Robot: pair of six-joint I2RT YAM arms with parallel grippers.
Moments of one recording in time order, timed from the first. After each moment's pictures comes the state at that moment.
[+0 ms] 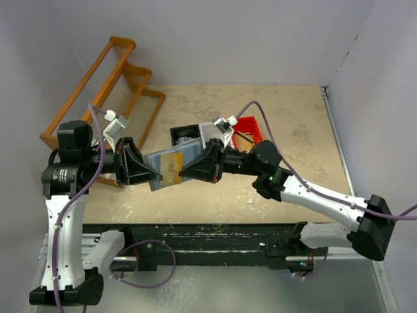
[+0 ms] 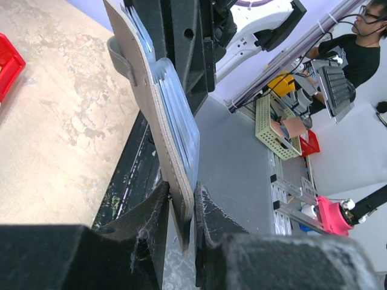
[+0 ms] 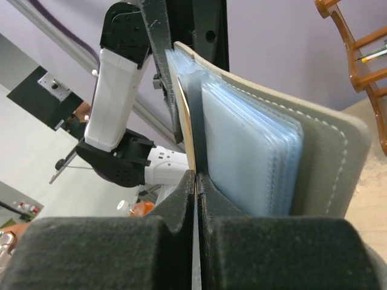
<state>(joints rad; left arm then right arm) 0.04 0.88 1.27 -1.00 1.49 -0.01 0.96 1.22 0.90 0.63 -0.56 0.92</state>
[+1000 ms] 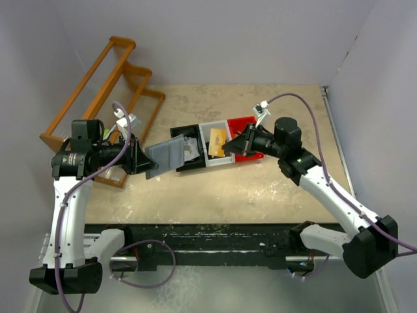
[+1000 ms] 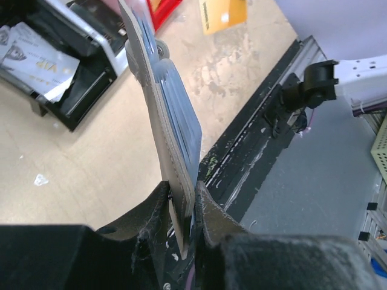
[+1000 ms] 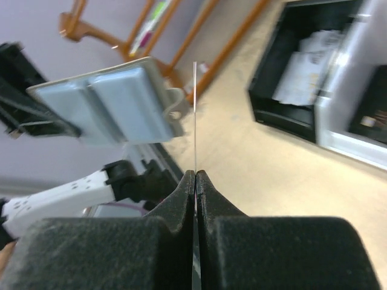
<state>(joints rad) 0.03 0.97 1.24 -1.12 1.01 0.20 0.51 1.13 0.90 0.00 -0.56 0.72</state>
